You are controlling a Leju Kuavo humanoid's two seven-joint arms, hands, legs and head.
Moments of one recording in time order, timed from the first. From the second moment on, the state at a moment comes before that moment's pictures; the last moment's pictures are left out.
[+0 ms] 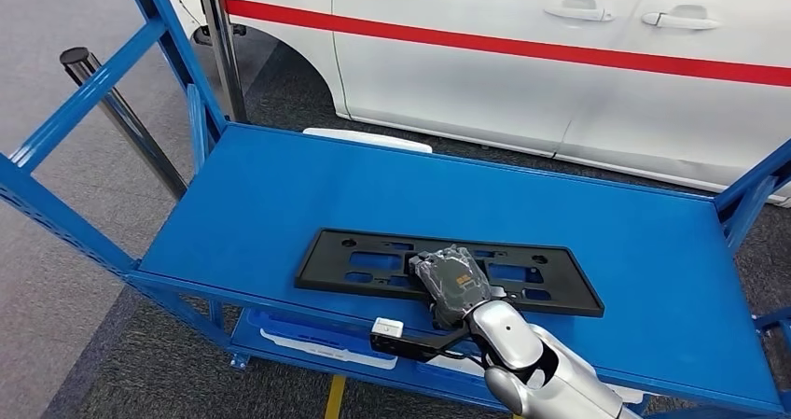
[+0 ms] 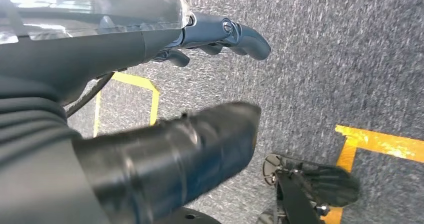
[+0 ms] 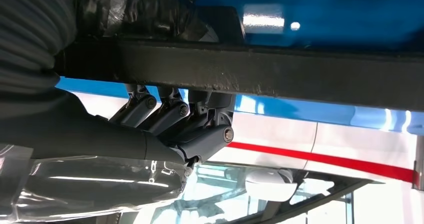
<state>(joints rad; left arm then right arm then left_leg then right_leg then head) -0.08 -0.19 0.88 -0.22 -0.90 0.19 -0.11 -0.46 -0.24 0.95 -1.44 0.99 -0.06 0.12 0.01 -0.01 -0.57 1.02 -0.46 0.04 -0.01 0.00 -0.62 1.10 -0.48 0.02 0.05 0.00</state>
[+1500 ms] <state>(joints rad) -0.09 -0.22 0.92 -0.22 -0.89 0.23 -0.07 -0.39 -0.17 0.95 -1.42 1.36 -0.32 0.28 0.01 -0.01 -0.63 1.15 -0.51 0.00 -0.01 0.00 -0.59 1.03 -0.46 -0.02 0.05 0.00</state>
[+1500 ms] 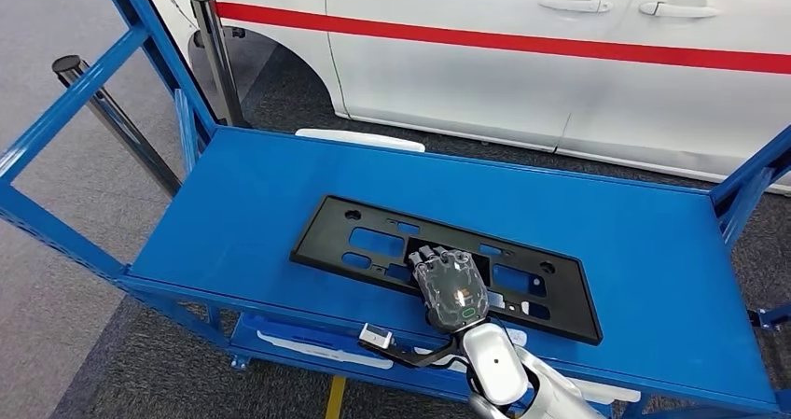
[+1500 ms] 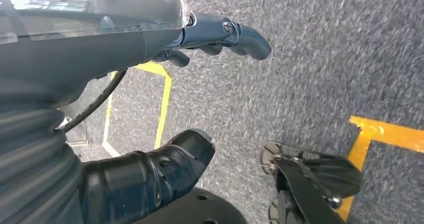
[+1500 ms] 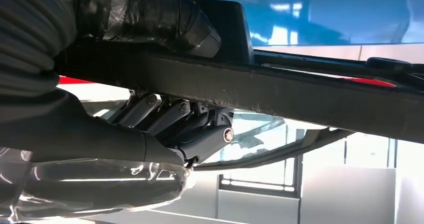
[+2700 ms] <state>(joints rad) -0.10 -0.23 0.92 -0.22 -0.91 0.15 -0.06 -0.38 -0.14 0.92 -1.42 1.57 -0.34 0.29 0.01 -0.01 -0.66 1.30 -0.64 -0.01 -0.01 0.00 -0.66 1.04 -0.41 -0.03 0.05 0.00</state>
